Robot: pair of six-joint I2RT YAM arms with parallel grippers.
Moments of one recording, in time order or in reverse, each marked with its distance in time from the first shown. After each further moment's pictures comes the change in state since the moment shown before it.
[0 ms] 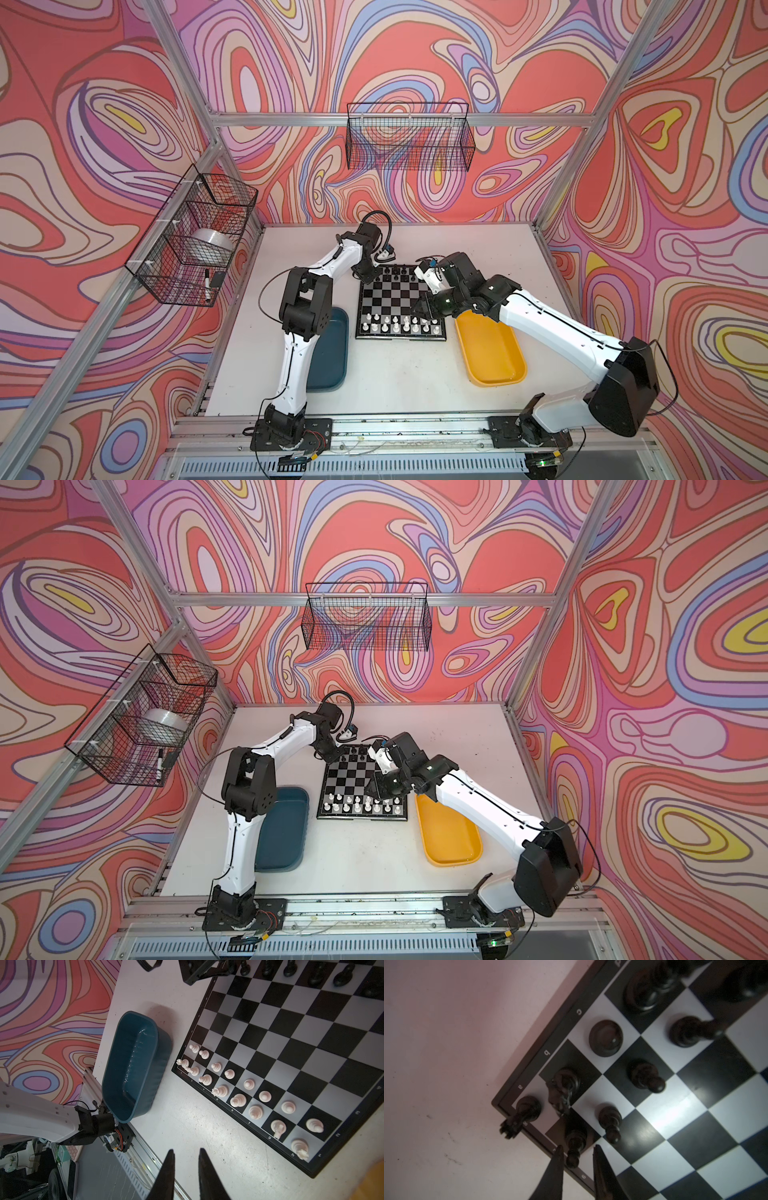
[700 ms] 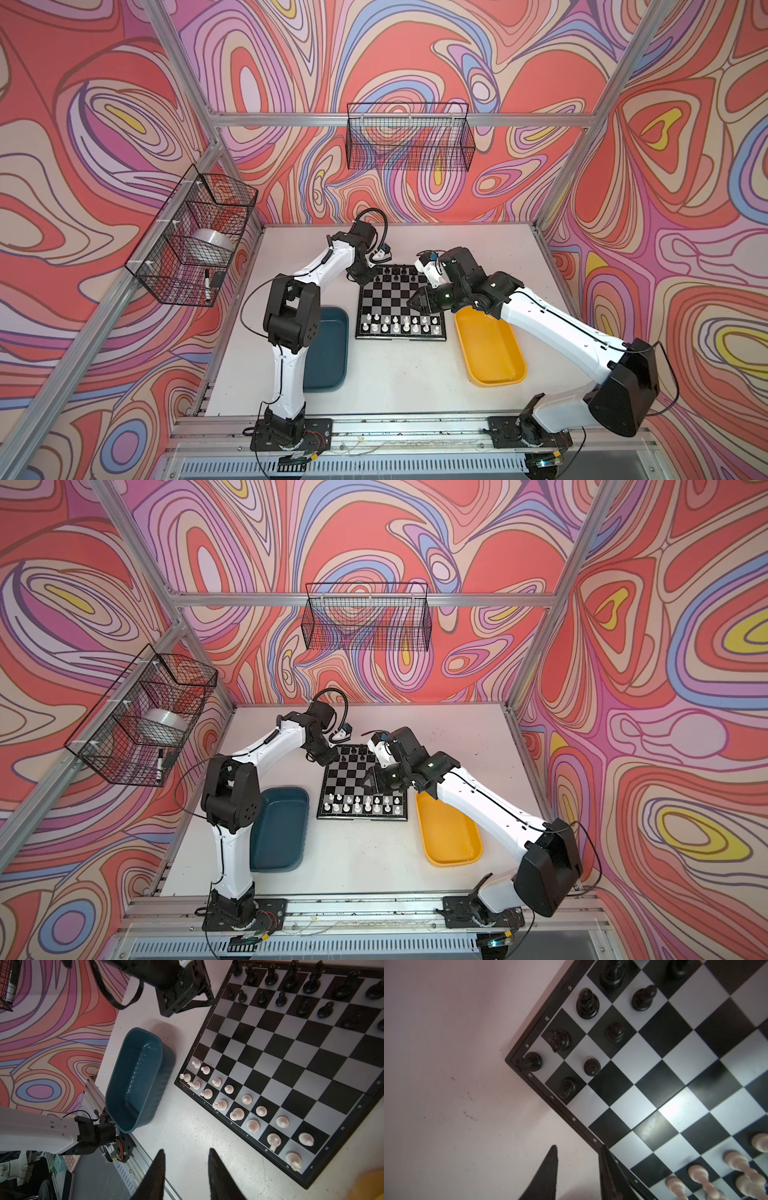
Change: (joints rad) left arm 0.001 -0.212 -0.159 -0.010 0.000 -0.008; right arm 0.000 0.002 0.048 0.016 0.046 -0.005
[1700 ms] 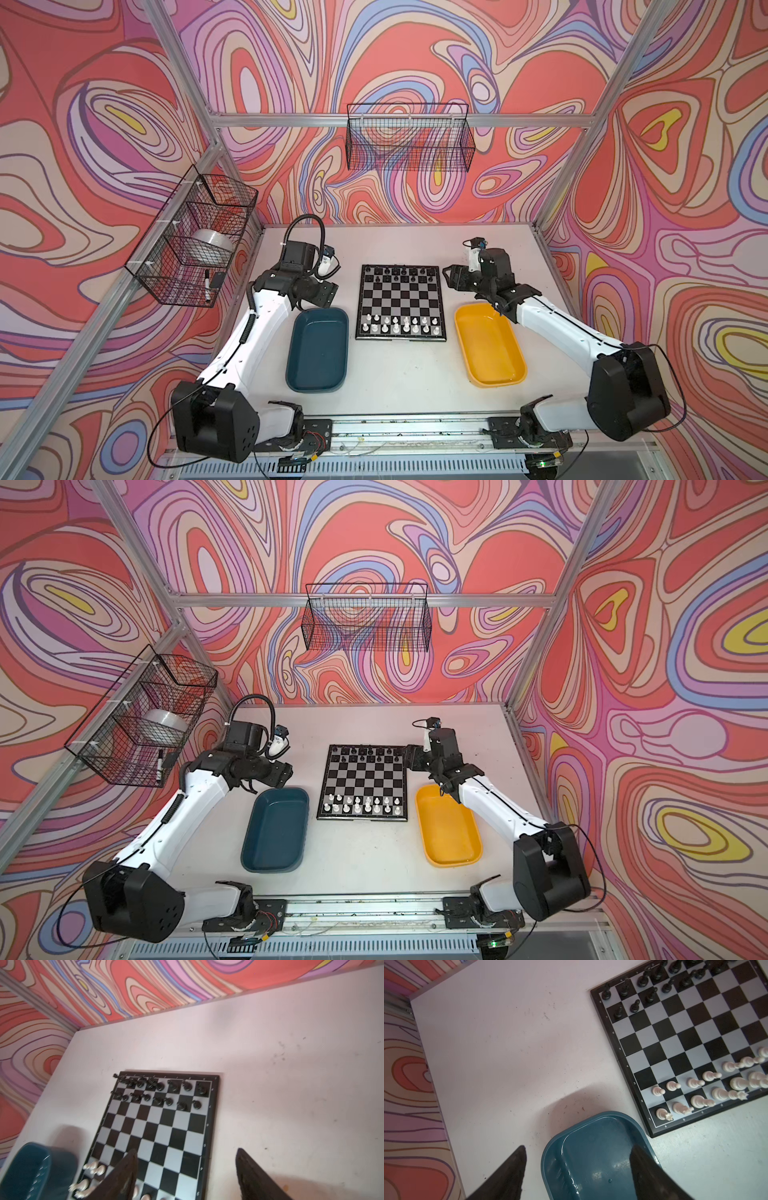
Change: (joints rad) left arm 0.218 -0.762 -0.611 0.143 0.028 -0.246; right arm -0.326 -0.050 -0.368 0.591 0.328 -0.079
